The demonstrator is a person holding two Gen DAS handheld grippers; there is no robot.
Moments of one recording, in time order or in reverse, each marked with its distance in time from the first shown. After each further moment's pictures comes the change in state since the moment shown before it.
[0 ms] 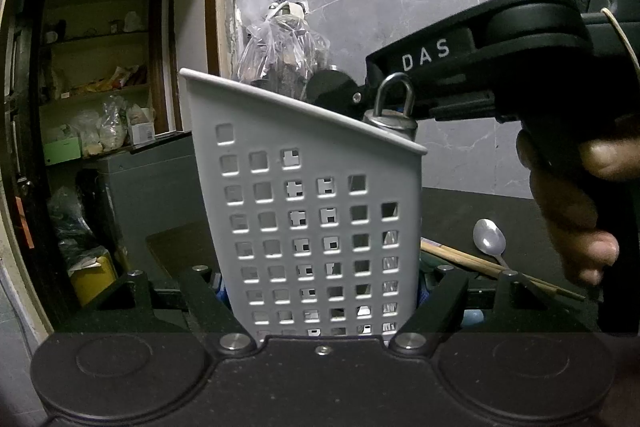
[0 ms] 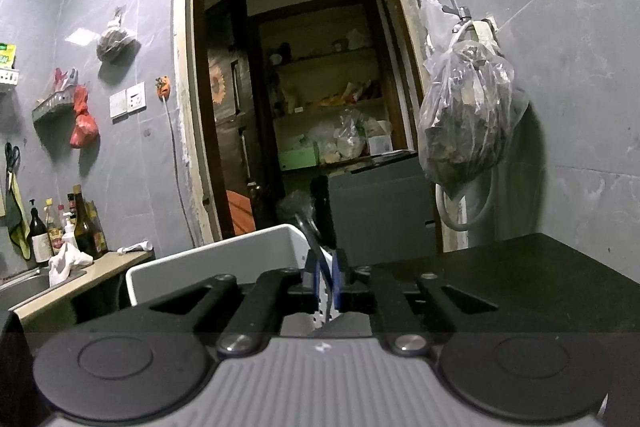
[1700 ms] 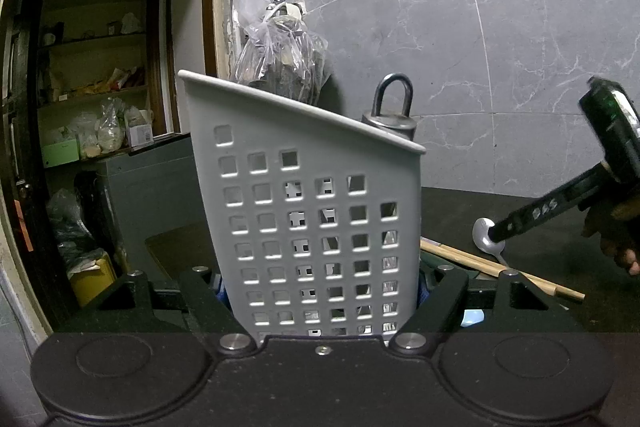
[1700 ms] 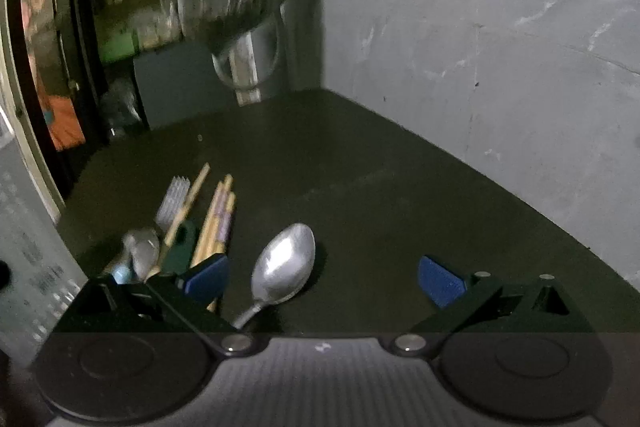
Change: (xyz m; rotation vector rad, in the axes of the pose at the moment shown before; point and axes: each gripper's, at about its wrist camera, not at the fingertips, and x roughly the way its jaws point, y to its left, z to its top) left arm 0.001 -0.003 0.000 0.007 0.002 0.001; right arm -0.033 -0.142 -0.046 0.107 0.418 -0.519
